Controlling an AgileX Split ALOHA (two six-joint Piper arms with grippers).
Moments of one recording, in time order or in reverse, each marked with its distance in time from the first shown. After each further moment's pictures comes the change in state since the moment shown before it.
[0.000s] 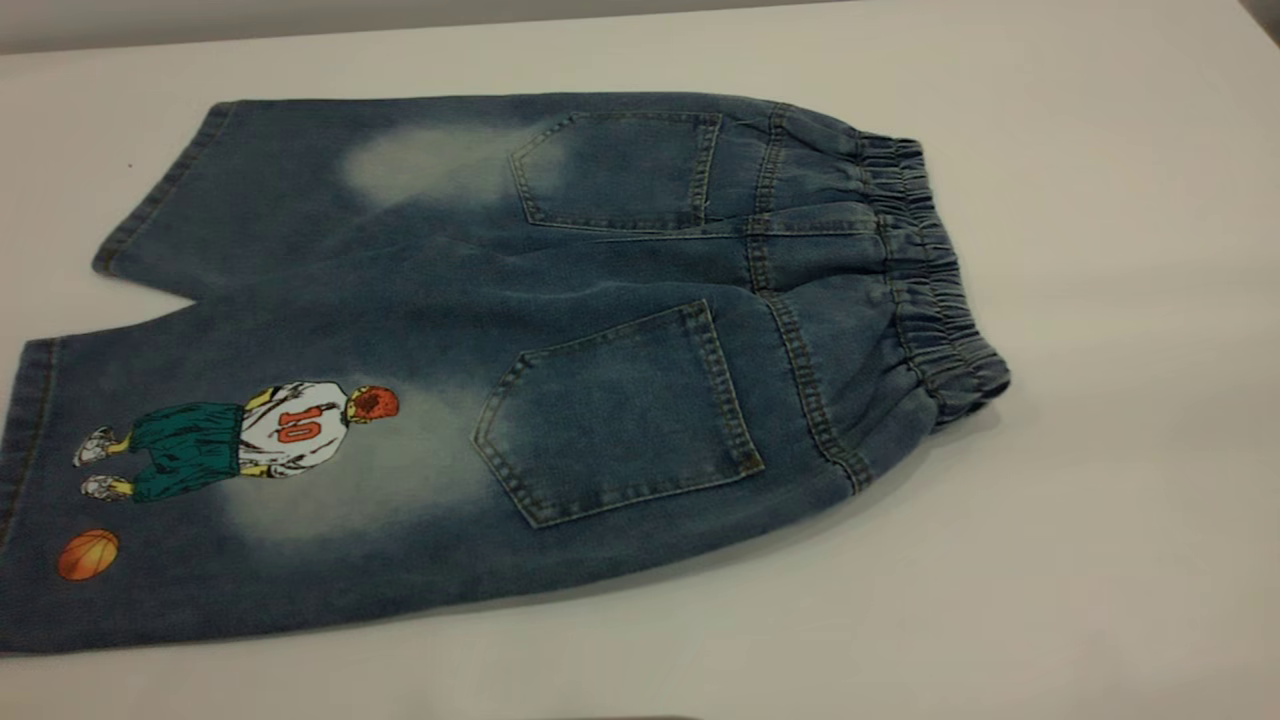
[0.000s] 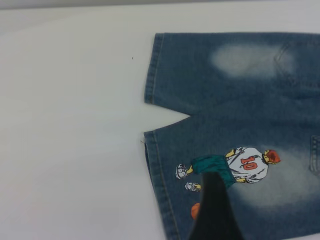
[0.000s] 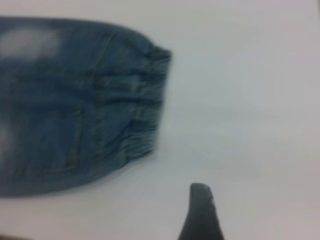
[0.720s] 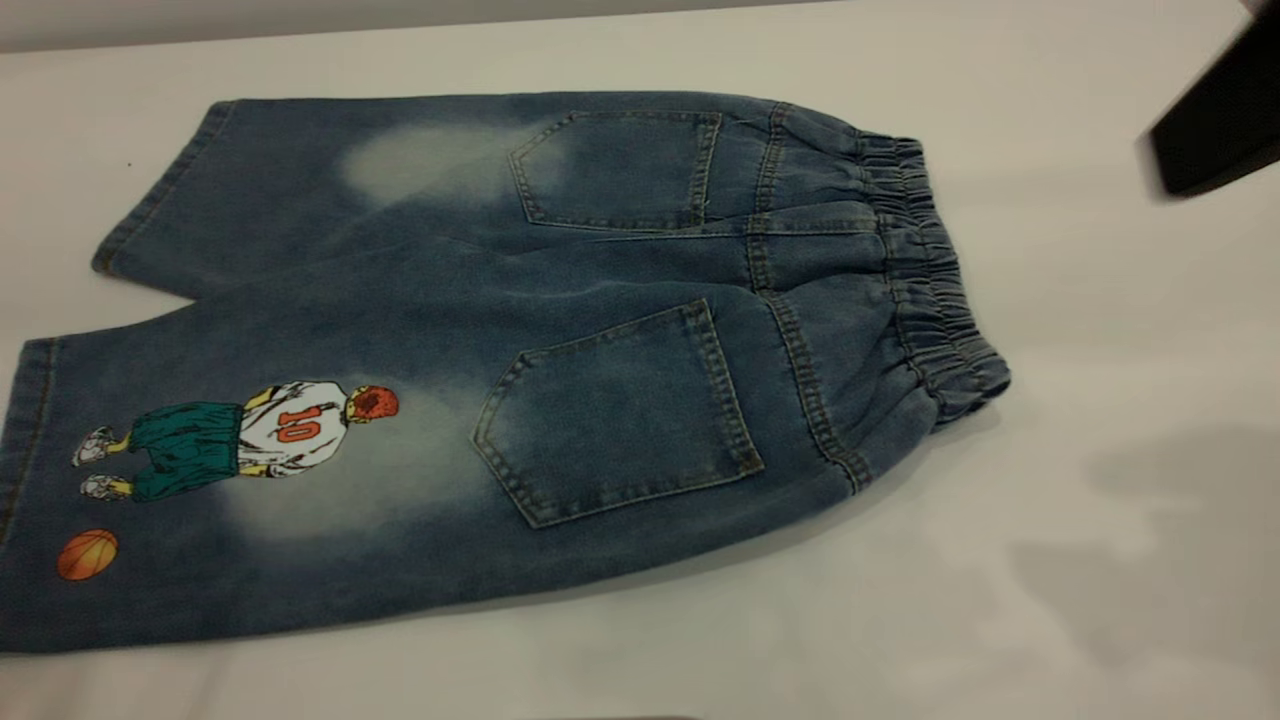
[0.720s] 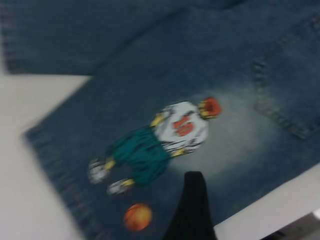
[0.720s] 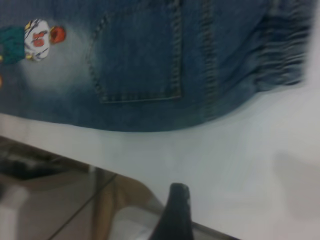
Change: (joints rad) left arm 0.000 0.855 -0.076 -0.437 -0.228 0.580; right arm 0.000 0.965 -0.002 0.713 -0.302 -0.536
